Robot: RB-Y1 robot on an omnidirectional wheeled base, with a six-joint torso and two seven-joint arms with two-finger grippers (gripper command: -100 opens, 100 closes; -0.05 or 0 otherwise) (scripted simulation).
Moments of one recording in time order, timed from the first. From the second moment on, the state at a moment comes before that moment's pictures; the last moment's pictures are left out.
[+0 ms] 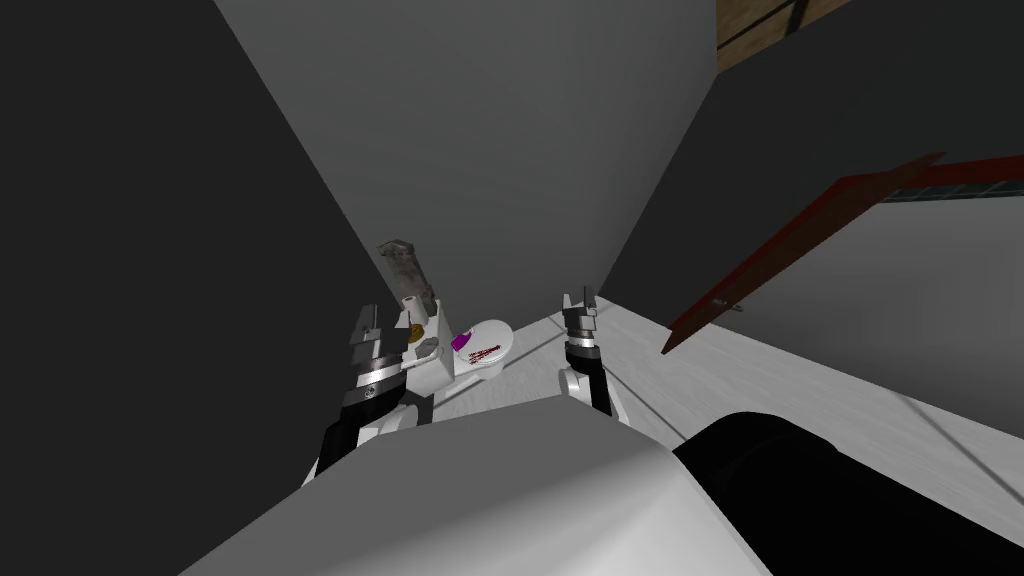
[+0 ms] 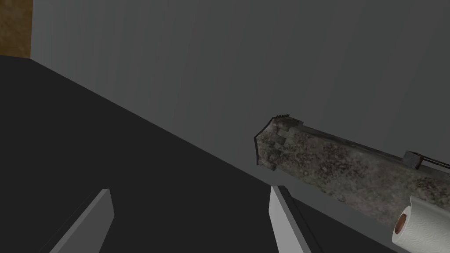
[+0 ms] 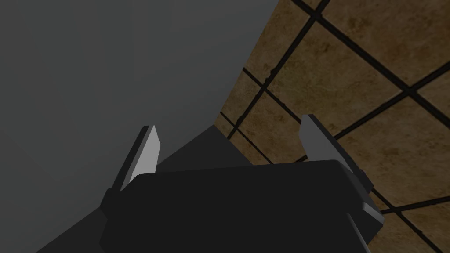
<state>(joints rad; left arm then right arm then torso) 0.52 -0.02 -0.06 -2.24 0.11 -0.49 0.03 0.47 0.04 -0.04 -2.27 0.03 -0.53 -0.08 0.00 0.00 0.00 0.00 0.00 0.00</state>
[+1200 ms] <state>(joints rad) 0.45 0.15 -0.13 -2.01 0.21 -0.51 0.10 0.47 0.04 -0.04 -2.27 0.03 -0.53 -0.08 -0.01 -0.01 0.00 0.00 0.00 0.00</state>
